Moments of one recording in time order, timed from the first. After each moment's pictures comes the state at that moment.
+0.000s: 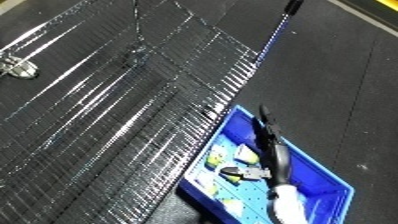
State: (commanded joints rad) left arm -0.15 0.29 -0.16 0.21 -0.79 -0.10 -0.14; right arm -0.02 -0.48 -0.17 0.15 0.48 -0.37 -0.23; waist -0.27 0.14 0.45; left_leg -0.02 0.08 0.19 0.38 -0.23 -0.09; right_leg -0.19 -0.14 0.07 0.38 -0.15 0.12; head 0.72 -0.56
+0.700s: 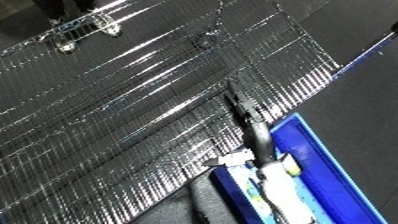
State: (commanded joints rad) left arm -0.16 0.31 -0.14 0.23 -0.76 -0.05 -0.12; right arm -0.14 -0.44 0.01 0.09 0.38 -0.23 -0.13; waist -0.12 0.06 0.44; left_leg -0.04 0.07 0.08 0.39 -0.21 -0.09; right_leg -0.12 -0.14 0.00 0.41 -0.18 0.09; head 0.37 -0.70
